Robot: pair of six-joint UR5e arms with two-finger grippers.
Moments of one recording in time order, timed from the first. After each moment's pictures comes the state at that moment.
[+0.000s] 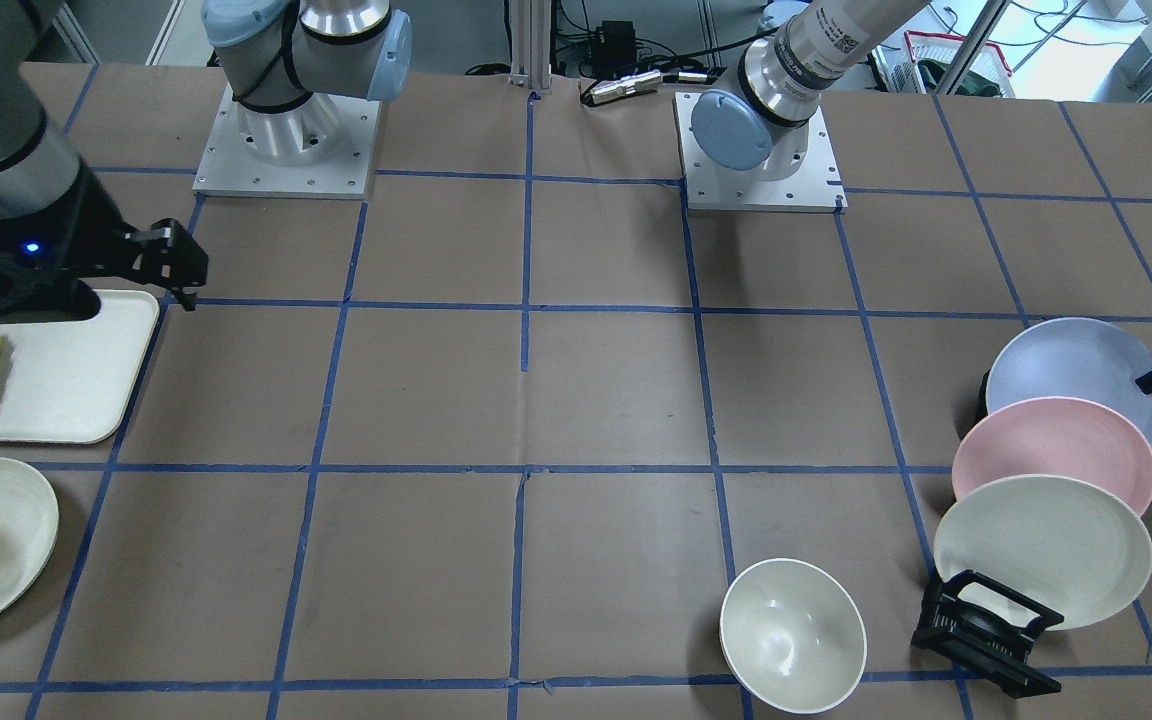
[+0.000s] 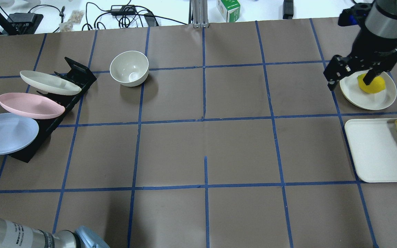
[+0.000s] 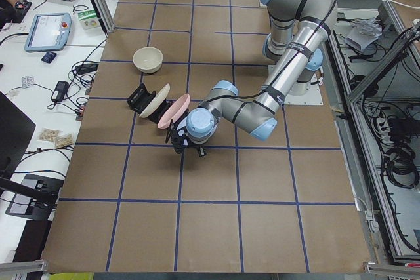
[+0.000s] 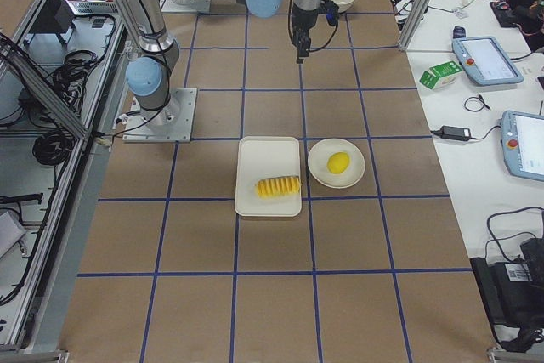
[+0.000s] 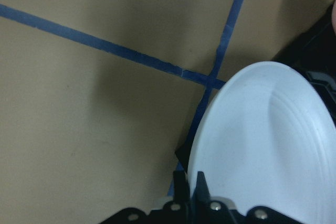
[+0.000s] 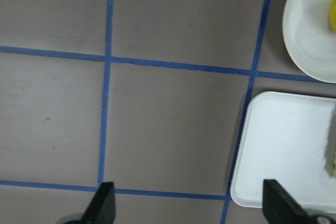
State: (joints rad) left arm -0.62 -1.99 -1.58 -1.26 1.42 0.65; right arm 1.27 -1.50 1.67 -1.64 -1.63 -0.38
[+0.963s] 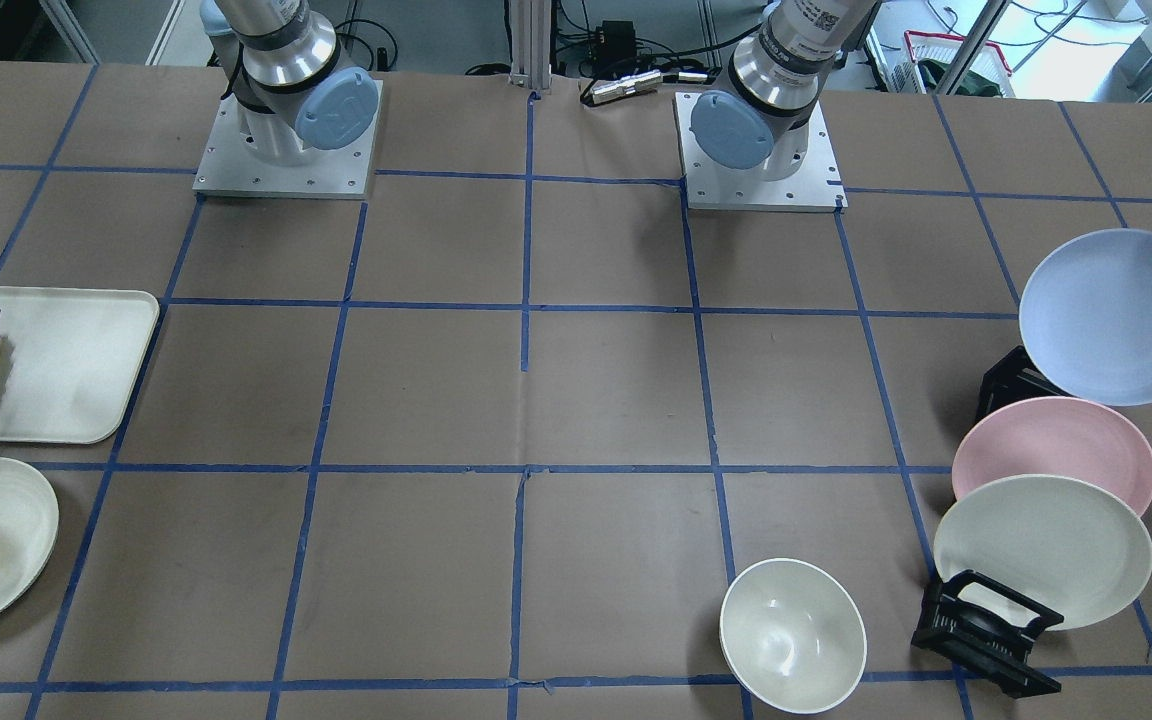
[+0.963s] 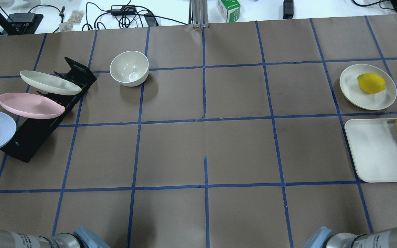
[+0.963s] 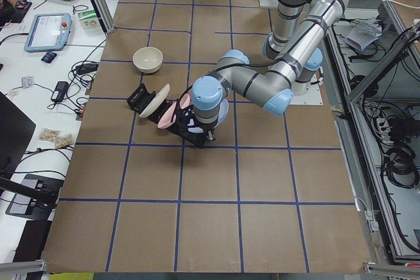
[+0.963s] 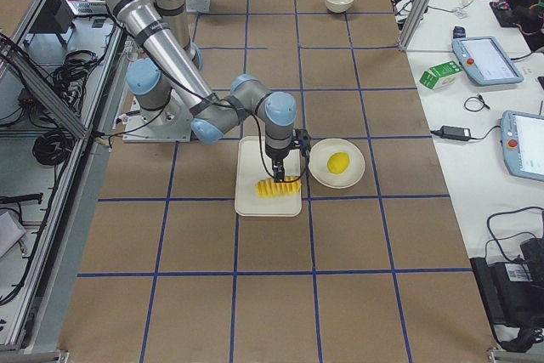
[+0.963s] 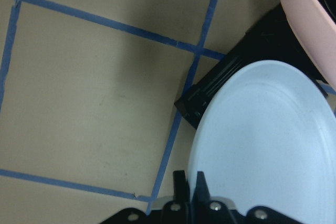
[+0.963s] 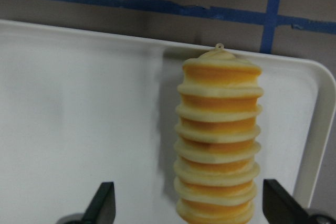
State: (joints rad) left arm -0.62 -1.80 -1.50 -1.54 1.52 0.67; right arm 0.75 -1.32 1.99 -2.27 -1.62 -0.94
